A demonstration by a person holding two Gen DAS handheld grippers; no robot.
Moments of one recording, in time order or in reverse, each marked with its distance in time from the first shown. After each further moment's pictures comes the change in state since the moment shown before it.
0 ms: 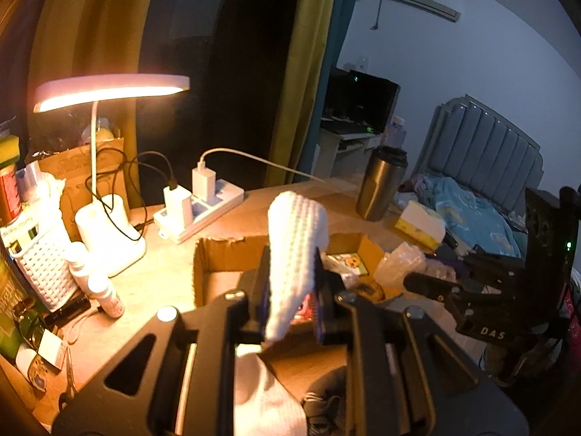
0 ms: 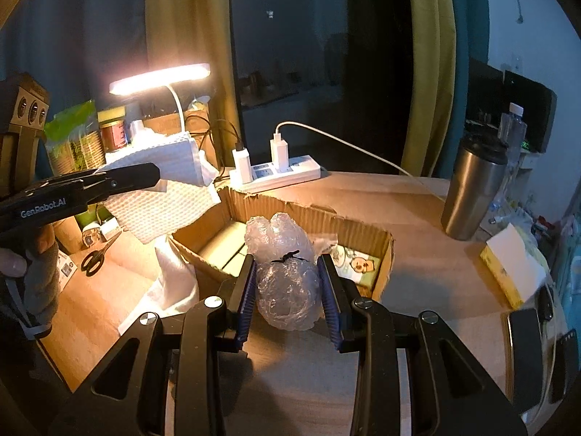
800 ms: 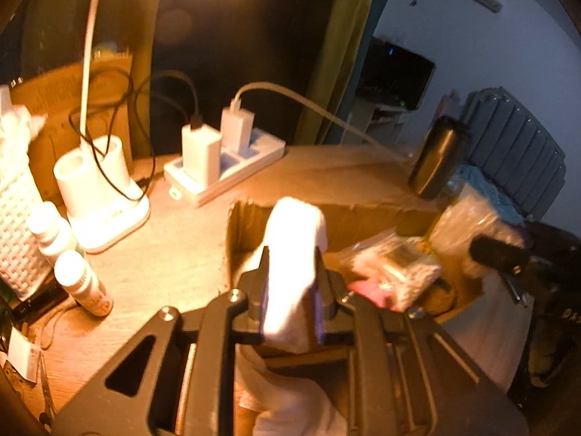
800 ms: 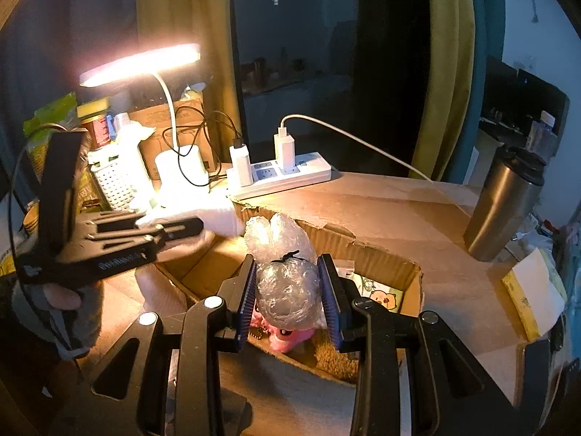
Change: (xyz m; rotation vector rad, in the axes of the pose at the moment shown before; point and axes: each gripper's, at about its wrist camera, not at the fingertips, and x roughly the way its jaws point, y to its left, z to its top) left arm 0.101 0.059 -0.023 -0.095 0.160 0.066; right arm 0.061 0.003 0.033 -0.020 0.063 0.010
